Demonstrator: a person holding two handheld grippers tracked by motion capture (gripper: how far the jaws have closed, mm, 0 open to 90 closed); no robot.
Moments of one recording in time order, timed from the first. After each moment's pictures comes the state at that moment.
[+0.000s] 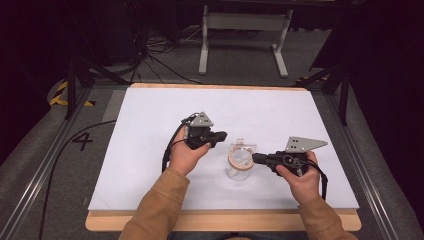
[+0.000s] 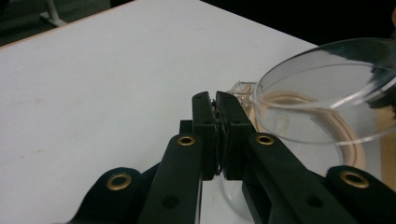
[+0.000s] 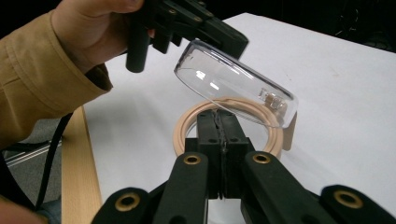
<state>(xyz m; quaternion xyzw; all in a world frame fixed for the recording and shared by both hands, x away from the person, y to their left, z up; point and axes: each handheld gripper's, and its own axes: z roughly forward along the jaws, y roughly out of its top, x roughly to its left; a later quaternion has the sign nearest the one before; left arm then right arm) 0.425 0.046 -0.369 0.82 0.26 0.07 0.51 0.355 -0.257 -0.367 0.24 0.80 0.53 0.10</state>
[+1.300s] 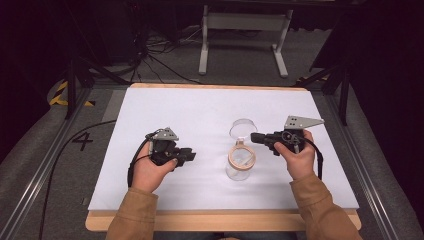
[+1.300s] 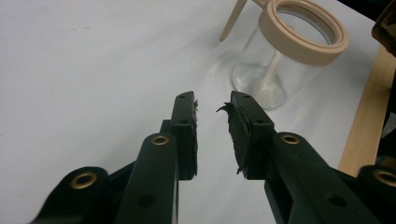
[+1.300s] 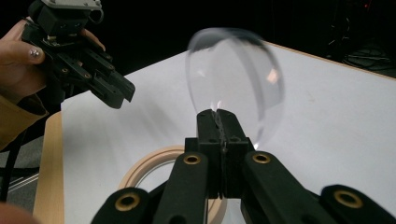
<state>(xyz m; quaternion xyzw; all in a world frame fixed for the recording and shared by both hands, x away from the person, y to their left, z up) 0.385 0.124 -0.381 0.83 0.33 0.03 0.45 0.406 -0.258 -0.355 0.26 0.78 0.56 0.09</state>
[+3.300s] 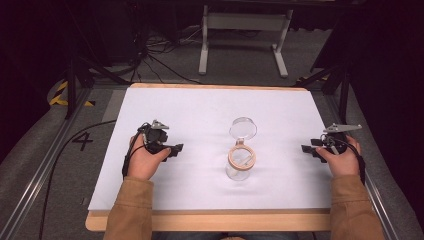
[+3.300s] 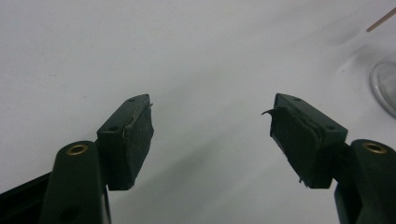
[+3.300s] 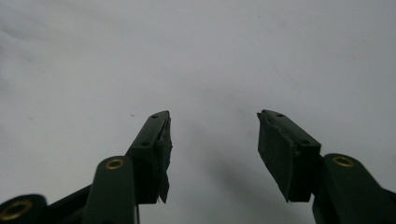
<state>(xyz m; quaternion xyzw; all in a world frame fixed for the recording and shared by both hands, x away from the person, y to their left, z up) 0.427 0.149 -0.406 0.81 0.45 0.11 0.36 0.423 -0.412 -0.407 0.47 0.80 0.32 0.18</state>
